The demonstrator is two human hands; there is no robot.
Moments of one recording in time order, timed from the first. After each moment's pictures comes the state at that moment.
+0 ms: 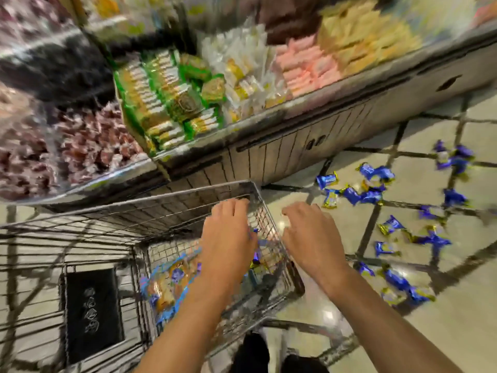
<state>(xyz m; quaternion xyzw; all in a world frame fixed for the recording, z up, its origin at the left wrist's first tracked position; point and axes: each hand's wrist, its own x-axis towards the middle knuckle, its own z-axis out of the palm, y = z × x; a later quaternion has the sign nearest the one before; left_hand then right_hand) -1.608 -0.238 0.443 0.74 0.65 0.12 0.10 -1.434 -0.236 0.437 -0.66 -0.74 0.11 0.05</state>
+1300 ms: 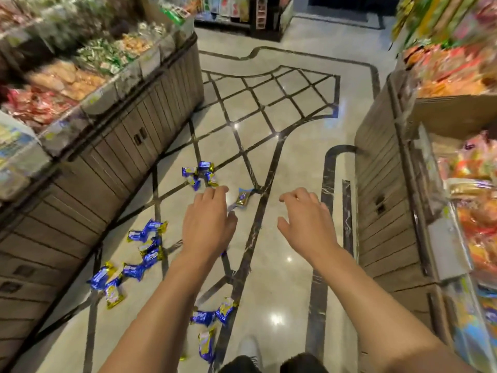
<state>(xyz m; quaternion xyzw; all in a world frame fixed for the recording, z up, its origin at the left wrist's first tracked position) -0.645 -0.361 0.546 0.92 0.34 0.10 0.16 -0.519 -0.514 0.557 -0.91 -0.40 0.03 0.09</state>
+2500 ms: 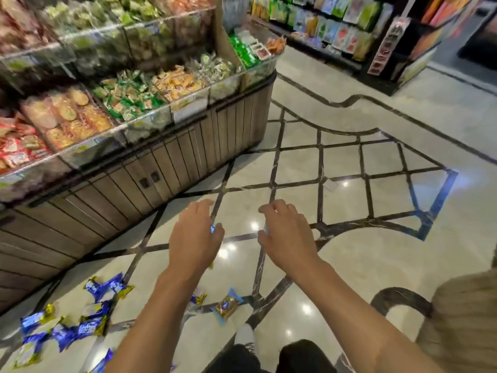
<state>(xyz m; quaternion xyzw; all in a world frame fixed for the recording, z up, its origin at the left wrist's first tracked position) -0.109 0.032 0.523 0.76 0.60 0.16 0.20 0.064 -0.033 0.545 -0.76 -0.64 0.10 0.08</state>
